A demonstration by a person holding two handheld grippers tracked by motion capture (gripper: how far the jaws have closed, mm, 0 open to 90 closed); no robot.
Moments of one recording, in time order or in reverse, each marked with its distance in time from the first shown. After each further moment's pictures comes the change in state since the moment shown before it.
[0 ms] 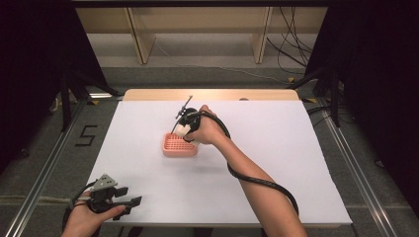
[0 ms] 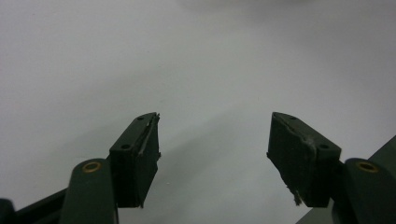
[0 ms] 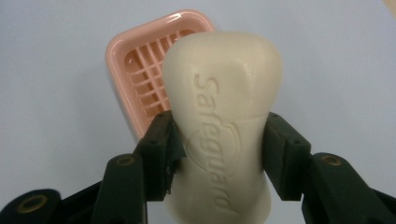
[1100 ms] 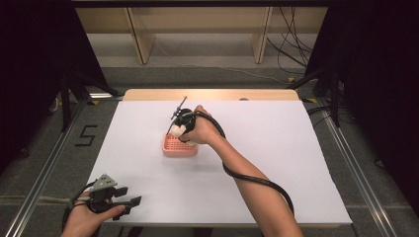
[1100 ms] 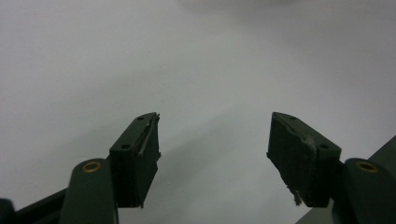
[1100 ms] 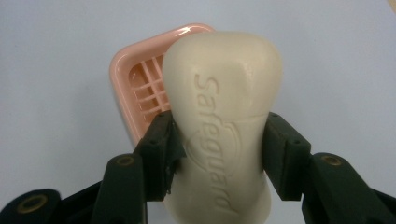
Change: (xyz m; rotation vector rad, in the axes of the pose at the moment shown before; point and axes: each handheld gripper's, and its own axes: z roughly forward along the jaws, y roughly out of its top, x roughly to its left) left arm 0.004 0.000 -0.003 0.035 -0.007 0.043; right arm 0.003 0.010 0.011 -0.008 0.009 -0.040
